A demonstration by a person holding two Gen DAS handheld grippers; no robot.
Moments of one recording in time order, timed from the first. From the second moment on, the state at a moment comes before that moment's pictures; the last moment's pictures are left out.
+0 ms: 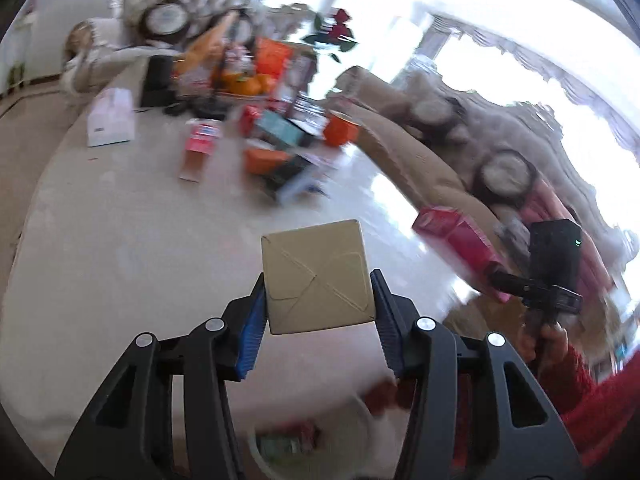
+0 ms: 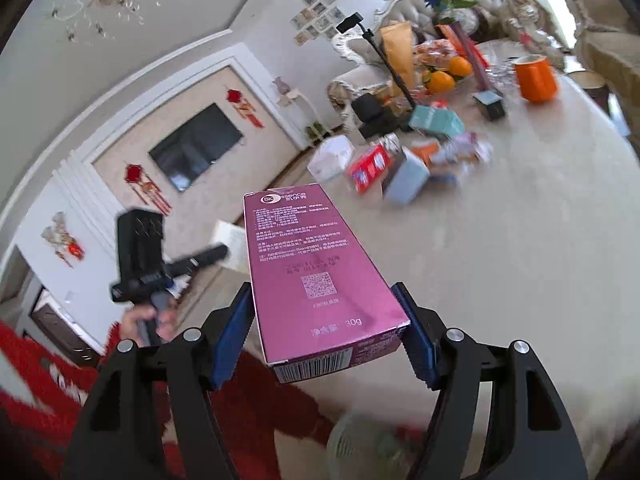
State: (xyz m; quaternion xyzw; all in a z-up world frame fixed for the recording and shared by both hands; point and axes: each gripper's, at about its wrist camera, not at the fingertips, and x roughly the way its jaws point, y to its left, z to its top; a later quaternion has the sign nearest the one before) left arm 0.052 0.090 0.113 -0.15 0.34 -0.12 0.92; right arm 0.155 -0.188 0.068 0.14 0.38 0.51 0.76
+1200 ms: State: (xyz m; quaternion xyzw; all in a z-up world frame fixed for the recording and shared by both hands) left arm 0.007 0.024 -0.135 -0.12 0.58 -0.04 0.80; right arm 0.058 -0.125 -0.135 -0.09 0.61 0.30 0.73
